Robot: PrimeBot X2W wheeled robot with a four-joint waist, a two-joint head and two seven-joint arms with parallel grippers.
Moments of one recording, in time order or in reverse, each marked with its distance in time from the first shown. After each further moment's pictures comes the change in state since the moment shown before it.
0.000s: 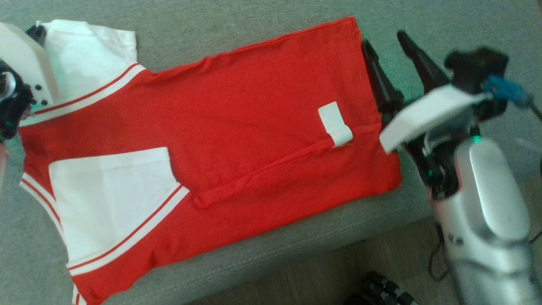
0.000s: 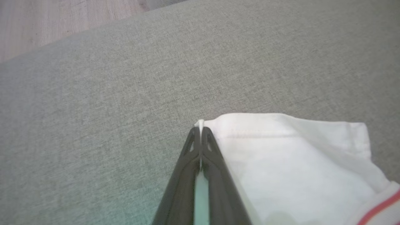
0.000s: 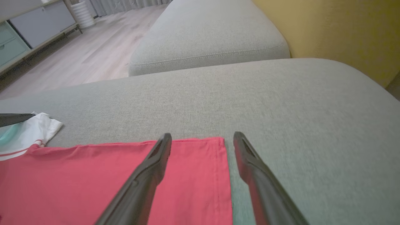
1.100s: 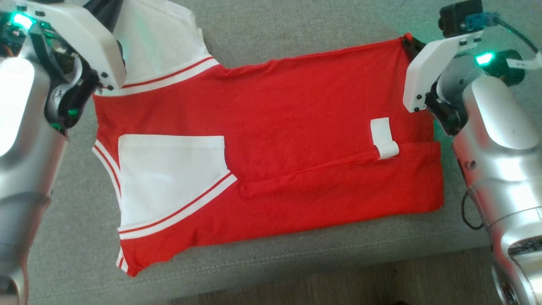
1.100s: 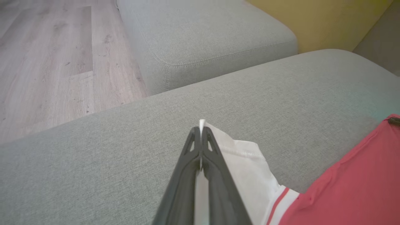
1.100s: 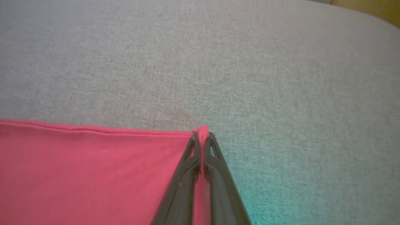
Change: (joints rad) left arm -0.029 -0.115 -0.079 -0.142 -0.035 -0.044 -0.173; right arm -0.434 -0.116 0.087 0.781 -0.062 0.000 0.055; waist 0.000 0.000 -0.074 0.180
